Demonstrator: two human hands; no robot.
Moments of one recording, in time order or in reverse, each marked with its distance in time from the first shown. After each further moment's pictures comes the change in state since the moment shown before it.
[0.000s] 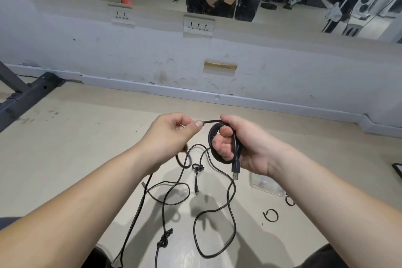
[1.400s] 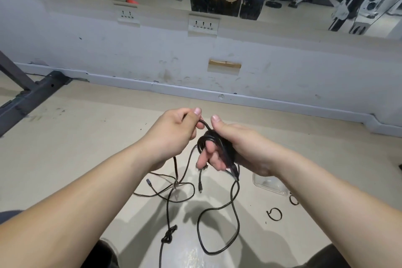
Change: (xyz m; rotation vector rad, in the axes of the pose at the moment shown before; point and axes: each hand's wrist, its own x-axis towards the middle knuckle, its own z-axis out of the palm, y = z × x) left_hand -0.006 0.008 -0.008 -0.039 -0.070 0.062; right_hand -0.011 0.007 0.012 -0.431 -0.339 -0.261
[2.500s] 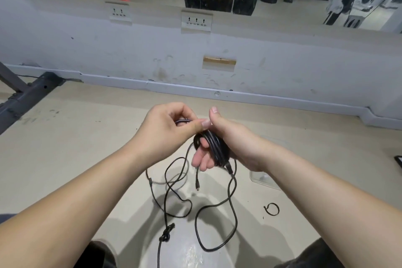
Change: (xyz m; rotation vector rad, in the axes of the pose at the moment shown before) left_hand -0.005 0.000 0.005 0.065 0.080 0.211; right_hand 0.000 -0.003 0.004 -0.051 0.093 0.083
